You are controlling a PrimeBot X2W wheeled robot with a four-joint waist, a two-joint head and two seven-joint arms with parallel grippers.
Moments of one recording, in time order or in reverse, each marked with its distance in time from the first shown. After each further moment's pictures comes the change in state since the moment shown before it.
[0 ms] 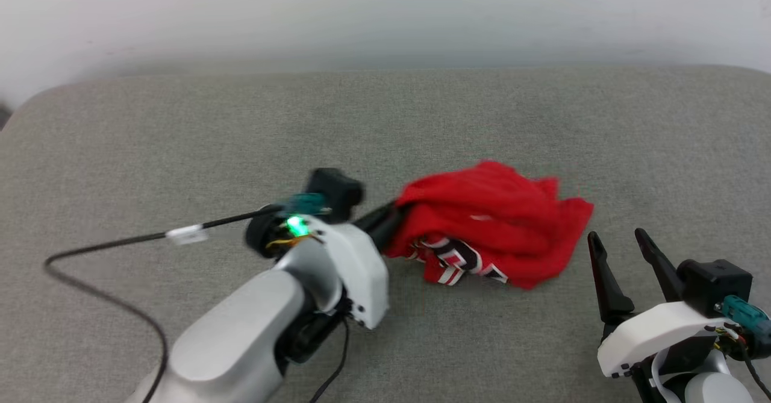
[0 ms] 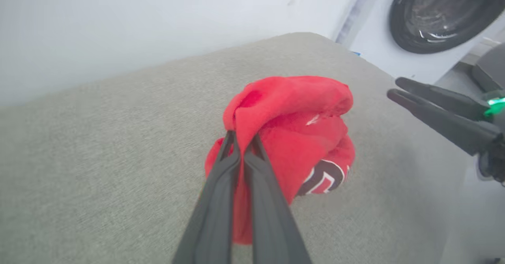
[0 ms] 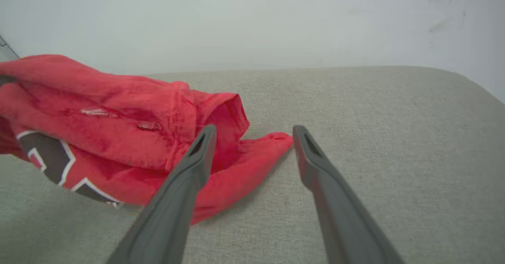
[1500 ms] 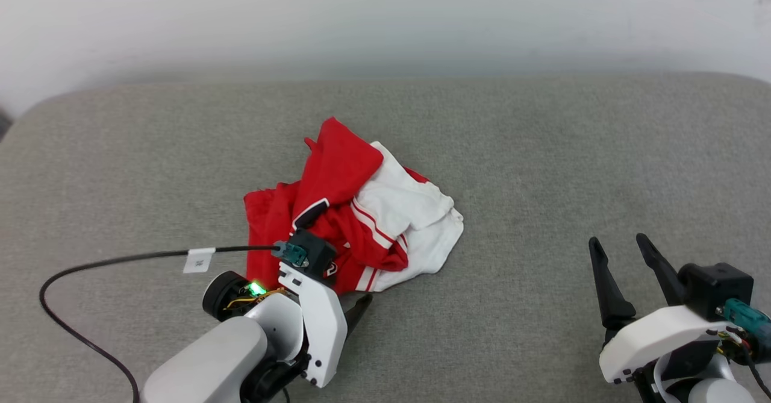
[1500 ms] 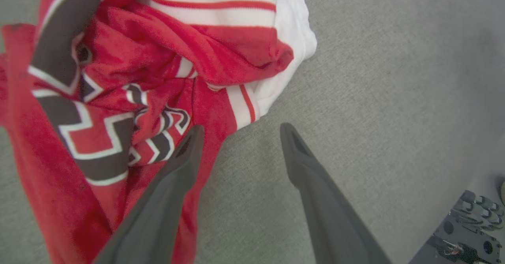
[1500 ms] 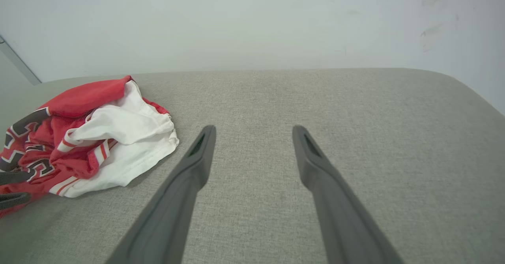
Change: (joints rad) left arm 0.114 0.113 -0.042 0.075 -0.026 0.025 0.150; right arm 0.030 0.000 0.000 -0.048 -0.009 0.000 0.043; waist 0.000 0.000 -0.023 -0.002
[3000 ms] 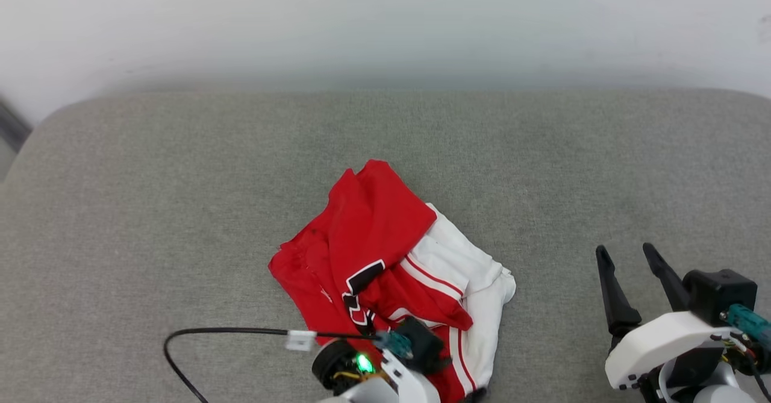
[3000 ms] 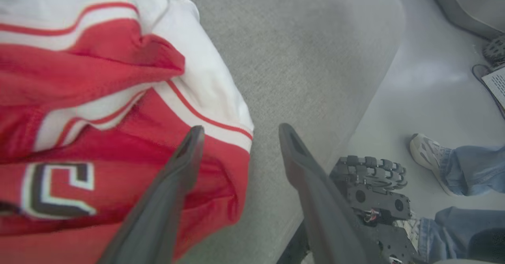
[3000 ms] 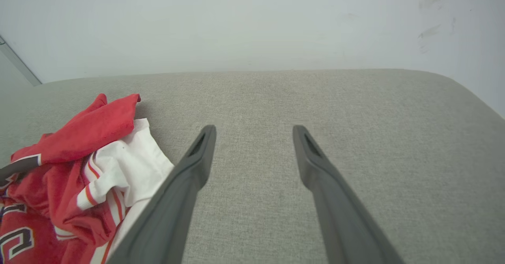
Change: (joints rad) left arm 0.103 -0.164 -0.187 -0.054 0.027 -0.059 -0.040; right arm 0.001 0.000 -0.023 0.028 0.001 0.000 -0.005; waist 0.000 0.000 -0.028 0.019
